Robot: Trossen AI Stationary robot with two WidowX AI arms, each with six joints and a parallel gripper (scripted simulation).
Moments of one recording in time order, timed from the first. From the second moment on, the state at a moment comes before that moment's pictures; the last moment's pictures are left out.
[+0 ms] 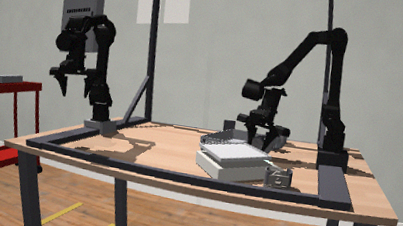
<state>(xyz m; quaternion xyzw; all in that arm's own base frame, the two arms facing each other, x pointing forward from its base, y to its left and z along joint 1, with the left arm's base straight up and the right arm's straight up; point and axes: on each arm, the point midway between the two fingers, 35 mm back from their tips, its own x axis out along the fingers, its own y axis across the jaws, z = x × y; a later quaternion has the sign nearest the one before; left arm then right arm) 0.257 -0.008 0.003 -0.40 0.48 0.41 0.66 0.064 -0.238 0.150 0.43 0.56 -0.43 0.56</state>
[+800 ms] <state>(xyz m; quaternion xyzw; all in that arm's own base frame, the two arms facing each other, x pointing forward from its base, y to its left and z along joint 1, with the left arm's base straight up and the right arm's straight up) 0.253 -0.007 0.008 -0.40 0.49 0.42 0.65 0.064 -0.238 0.150 0.43 0.56 -0.43 0.56</state>
